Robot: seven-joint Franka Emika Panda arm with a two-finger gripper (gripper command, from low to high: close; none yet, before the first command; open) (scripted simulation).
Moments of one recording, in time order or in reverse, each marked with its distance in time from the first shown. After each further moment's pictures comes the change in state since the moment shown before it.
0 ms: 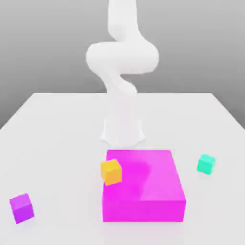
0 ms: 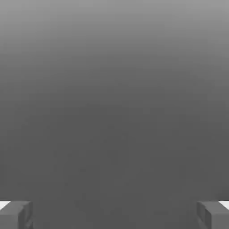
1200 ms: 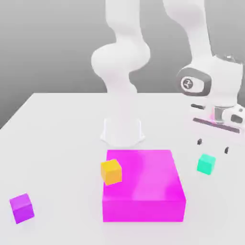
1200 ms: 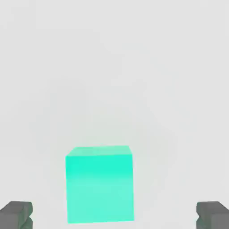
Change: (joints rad) arm 0.804 0.843 0.079 -0.514 -0.036 0.615 -1.440
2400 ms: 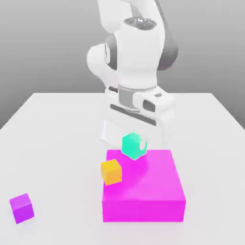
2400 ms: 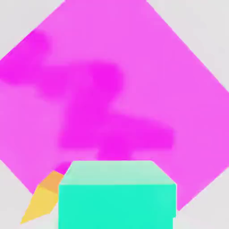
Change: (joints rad) arm -0.532 -0.548 -0.527 0.011 -0.250 -0.543 -0.703
